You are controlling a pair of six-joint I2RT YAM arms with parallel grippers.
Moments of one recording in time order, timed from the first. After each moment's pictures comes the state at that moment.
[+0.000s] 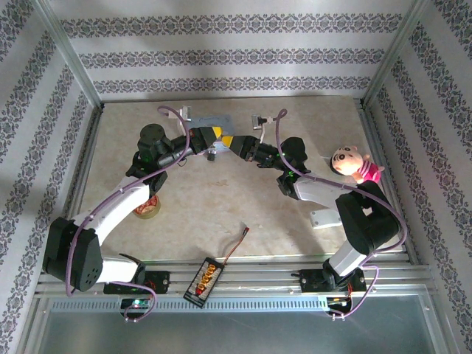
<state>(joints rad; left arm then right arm) -0.35 1.33 0.92 0.45 0.63 -0.91 0.52 1.63 0.85 1.08 -0.73 1.15</state>
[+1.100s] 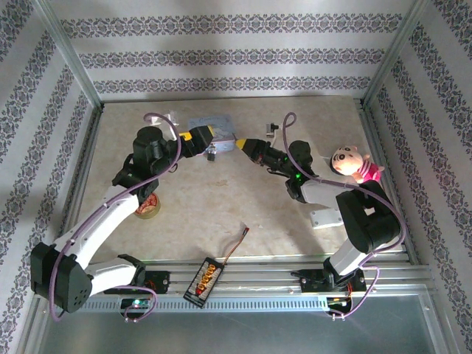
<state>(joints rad) -0.40 1.18 0.98 -0.05 0.16 -0.66 0.42 1.63 0.73 0.99 -0.66 1.19</state>
